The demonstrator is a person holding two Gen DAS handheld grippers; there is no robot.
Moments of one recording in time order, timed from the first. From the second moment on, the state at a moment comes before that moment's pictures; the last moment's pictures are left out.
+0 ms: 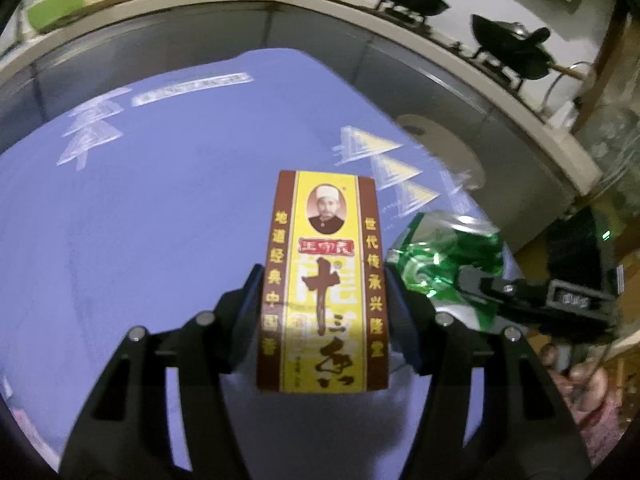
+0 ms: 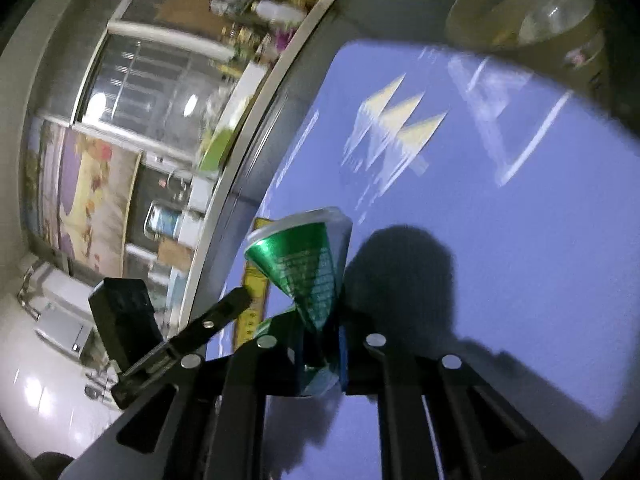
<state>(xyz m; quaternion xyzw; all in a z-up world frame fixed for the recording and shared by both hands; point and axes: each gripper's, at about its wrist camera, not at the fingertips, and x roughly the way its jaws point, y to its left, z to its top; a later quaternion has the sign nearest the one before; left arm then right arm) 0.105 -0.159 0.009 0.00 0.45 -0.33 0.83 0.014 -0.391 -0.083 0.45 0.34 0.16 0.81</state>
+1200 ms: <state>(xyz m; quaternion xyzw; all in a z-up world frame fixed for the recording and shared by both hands) 0.271 -0.479 -0.042 -0.08 0.55 -0.38 0.74 0.140 -0.641 -0.076 0.39 0.29 -0.06 0.87</state>
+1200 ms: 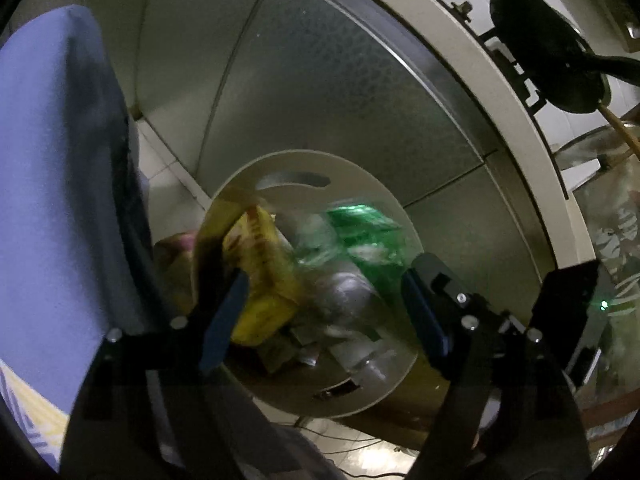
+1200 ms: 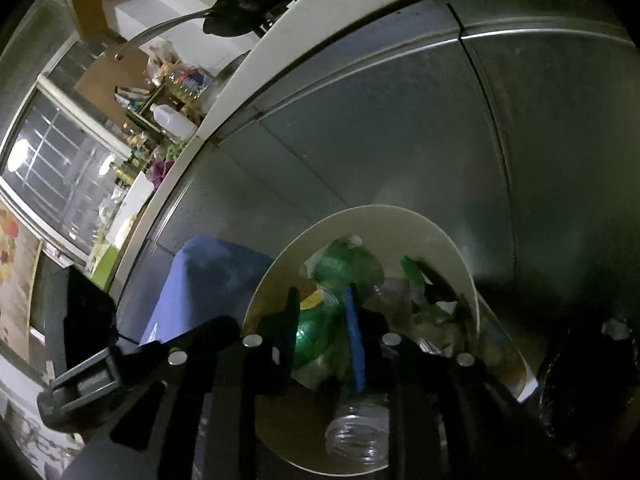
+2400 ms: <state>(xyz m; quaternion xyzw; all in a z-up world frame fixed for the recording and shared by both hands) 0.101 -0.165 0.068 0.05 0.32 -0.23 0.92 -0.033 -0.390 0.012 0.31 0.27 -0.05 0.91</state>
